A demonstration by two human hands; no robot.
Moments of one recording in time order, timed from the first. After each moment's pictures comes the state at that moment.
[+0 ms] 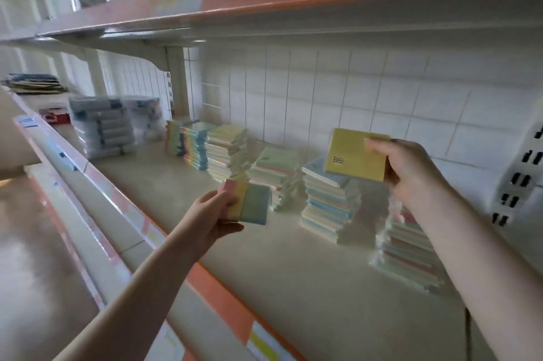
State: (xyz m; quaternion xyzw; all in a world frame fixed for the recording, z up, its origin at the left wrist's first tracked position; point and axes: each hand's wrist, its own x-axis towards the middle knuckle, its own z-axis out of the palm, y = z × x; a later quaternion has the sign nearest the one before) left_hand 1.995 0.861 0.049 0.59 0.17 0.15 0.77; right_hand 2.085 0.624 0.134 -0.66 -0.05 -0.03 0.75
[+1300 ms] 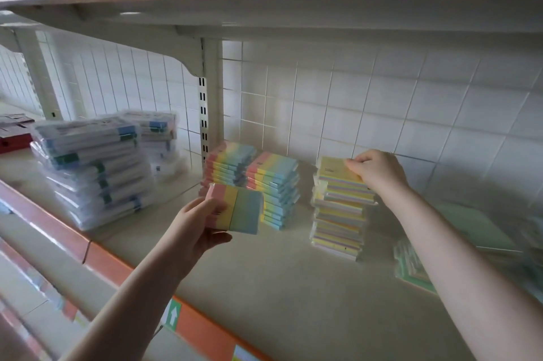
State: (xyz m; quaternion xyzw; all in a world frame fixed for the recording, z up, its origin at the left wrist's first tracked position) left_hand 2.153 1.218 0.043 0.60 0.13 0.07 0.79; right_hand 2.268 0.952 0.097 -0.92 0.05 -0.17 0.34
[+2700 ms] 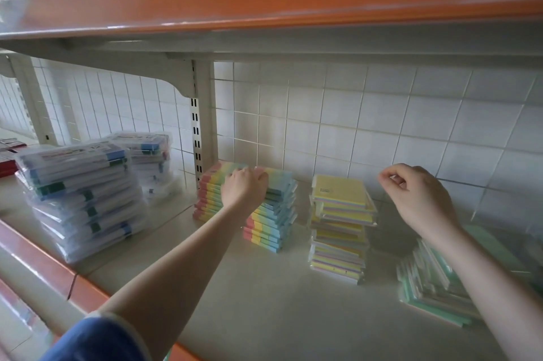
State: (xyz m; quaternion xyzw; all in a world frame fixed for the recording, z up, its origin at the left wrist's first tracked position) left_hand 2.282 1.174 0.071 0.94 0.07 0.21 0.26; right_hand 2.235 0.910 0.100 -0.92 -0.03 -0.31 0.26
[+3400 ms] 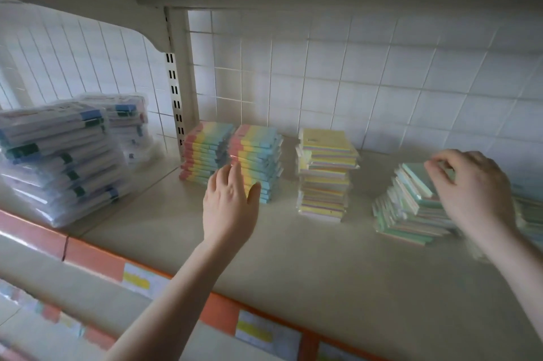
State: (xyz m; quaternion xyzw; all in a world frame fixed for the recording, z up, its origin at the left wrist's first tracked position) left_hand 2.175 1.174 0.010 0.93 0.01 0.26 0.27; right_hand 2.156 0.858 0.065 -0.90 0.04 -0.43 0.09
